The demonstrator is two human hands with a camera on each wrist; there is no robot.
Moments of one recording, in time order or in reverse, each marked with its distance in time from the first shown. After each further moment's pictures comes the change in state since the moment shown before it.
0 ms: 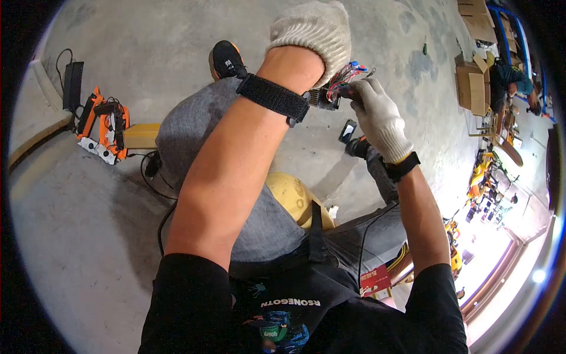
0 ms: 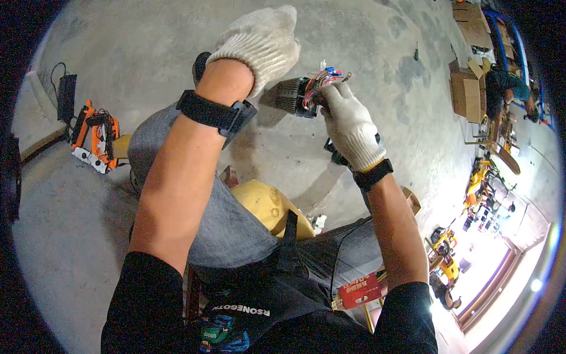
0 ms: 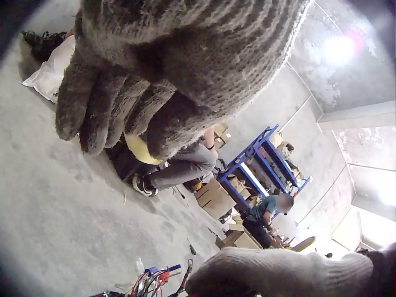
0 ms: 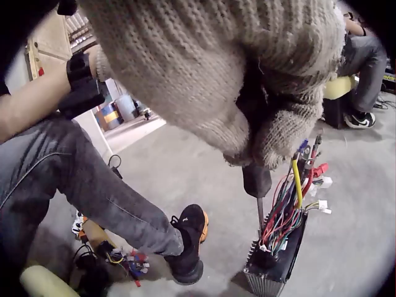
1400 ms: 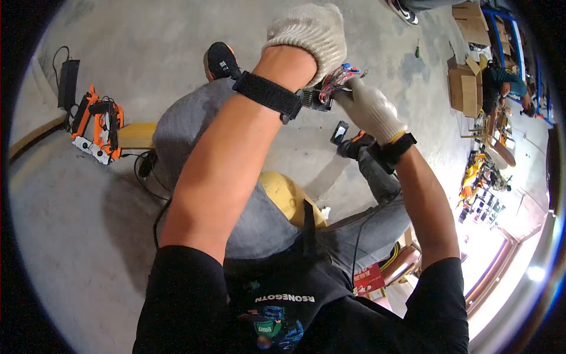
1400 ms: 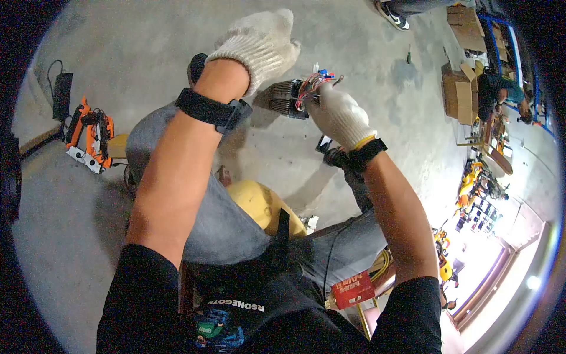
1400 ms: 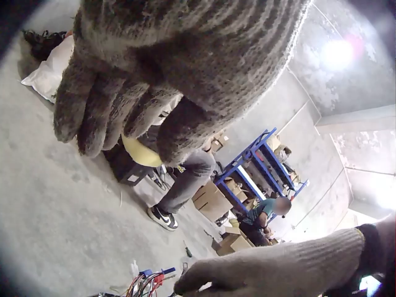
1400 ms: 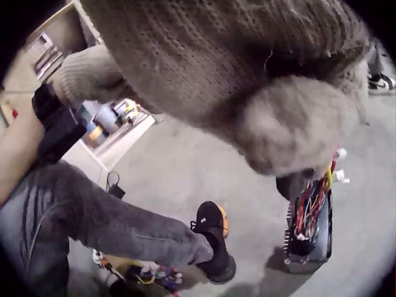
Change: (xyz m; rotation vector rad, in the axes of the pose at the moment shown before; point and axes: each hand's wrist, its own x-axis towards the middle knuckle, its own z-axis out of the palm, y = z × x) left_hand 0.006 -0.008 0.012 0.096 -0.039 0.038; right_hand 0.032 -0.016 -0.020 -0.164 -0.373 0.314
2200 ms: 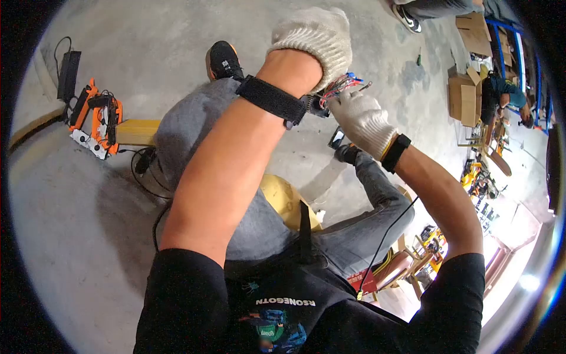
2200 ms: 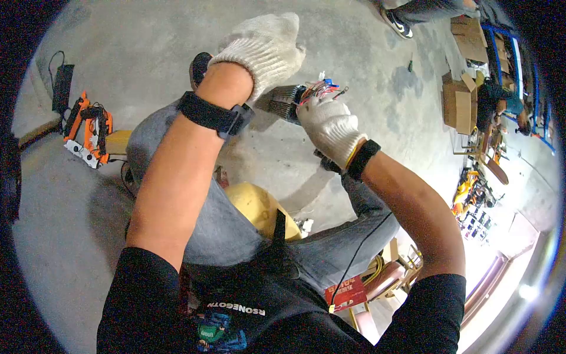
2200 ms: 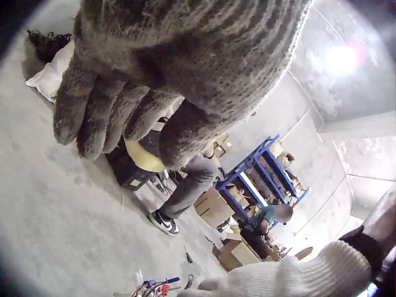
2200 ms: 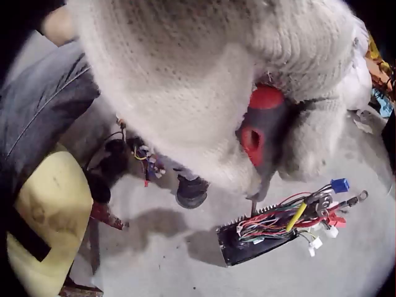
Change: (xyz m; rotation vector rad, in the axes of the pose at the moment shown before) left_hand -0.004 0.002 -0.012 -0.122 -0.058 -0.066; right_hand 0.007 -0.010 0.013 -0.655 -0.072 -0.441
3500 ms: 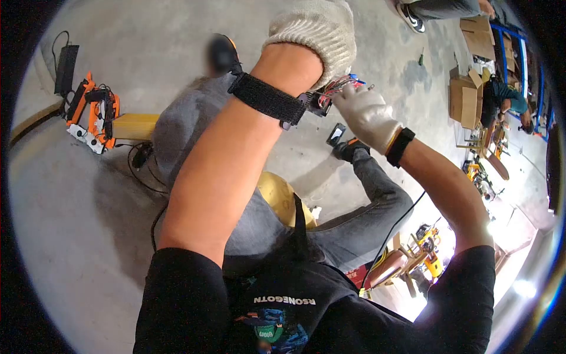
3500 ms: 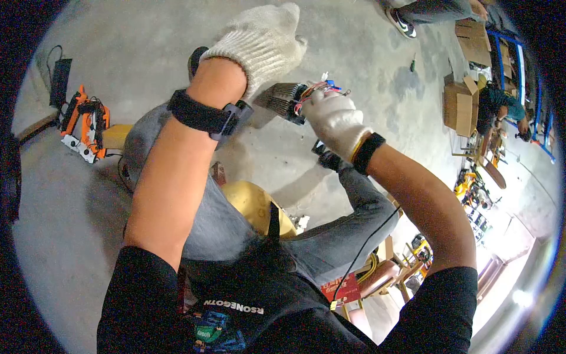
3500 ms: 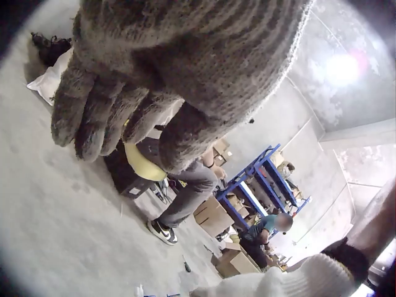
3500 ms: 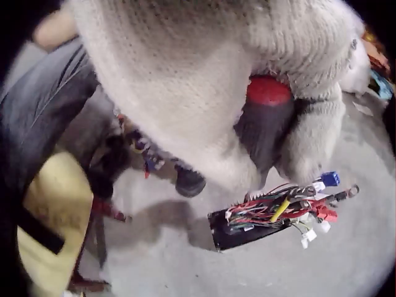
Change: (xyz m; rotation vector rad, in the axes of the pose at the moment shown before) left_hand 0.005 0.006 -0.013 -0.015 -0.002 -0.033; right_hand 0.000 0.022 -0.005 0.085 -0.016 -0.043
